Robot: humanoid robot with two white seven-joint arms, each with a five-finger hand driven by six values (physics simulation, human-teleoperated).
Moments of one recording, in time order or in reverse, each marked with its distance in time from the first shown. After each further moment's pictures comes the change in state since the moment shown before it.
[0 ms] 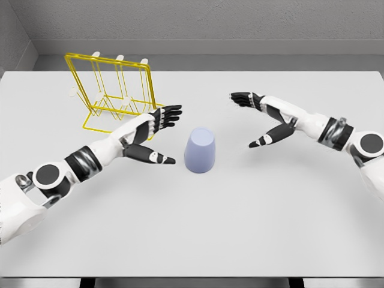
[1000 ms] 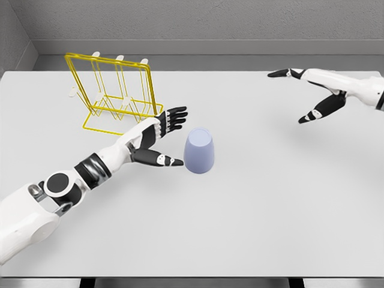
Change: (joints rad) left arm 0.075 -0.071 0.059 0.014 -0.004 -0.030 0.001; right arm -0.187 -0.200 0.043 -0.040 0.264 -0.127 0.000
